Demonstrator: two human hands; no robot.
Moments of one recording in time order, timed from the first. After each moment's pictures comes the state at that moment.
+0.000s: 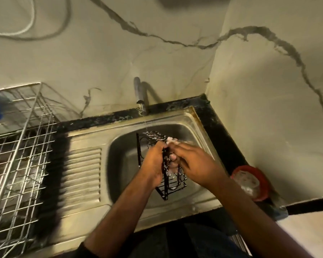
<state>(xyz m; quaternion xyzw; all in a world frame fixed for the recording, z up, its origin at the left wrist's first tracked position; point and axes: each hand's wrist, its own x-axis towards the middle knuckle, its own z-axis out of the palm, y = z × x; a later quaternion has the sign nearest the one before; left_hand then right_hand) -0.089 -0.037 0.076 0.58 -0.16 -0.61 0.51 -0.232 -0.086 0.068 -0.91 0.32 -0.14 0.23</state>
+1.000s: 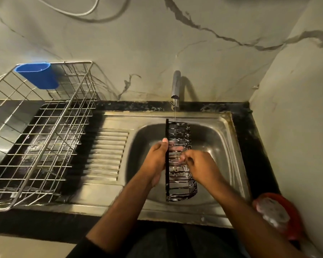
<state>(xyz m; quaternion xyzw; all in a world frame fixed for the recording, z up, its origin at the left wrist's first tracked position) -0.051 -0.020 0.046 0.61 -0.12 -0.51 0.59 -0.181 -0.105 0.022 -0.86 0.37 -0.11 0.34</state>
